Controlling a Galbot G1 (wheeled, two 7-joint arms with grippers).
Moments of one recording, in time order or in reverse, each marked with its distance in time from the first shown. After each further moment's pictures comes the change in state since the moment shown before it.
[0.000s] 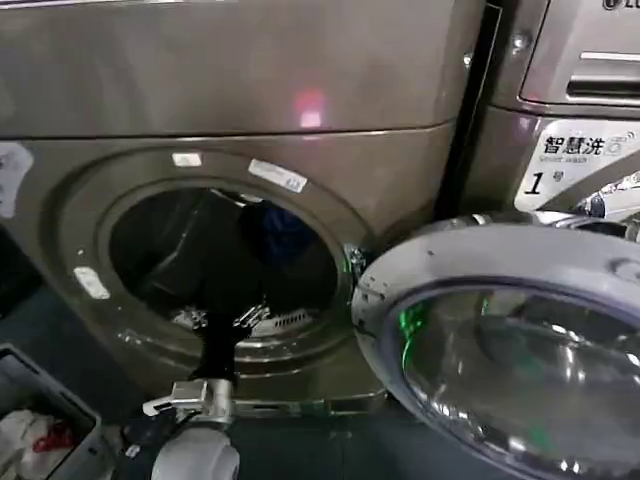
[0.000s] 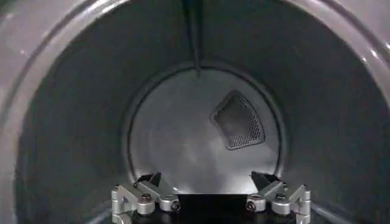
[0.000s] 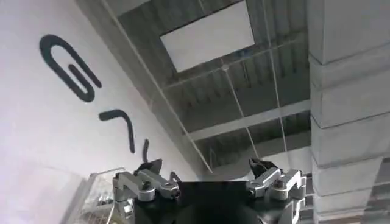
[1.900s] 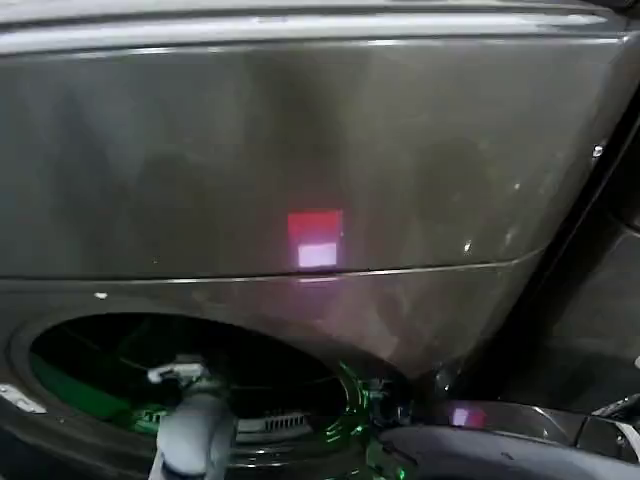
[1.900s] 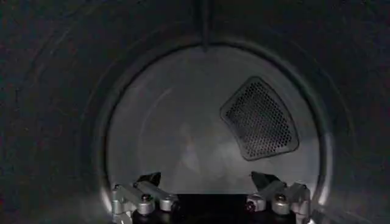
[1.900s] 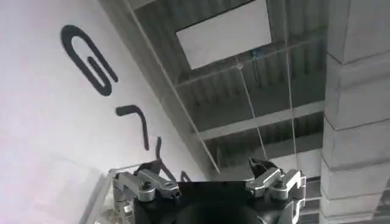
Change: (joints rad) left arm -0.184 0.003 -0.044 0.143 -0.054 0.003 0.029; right arm -0.033 0.000 0.040 0.000 -0.001 -0.012 0.010
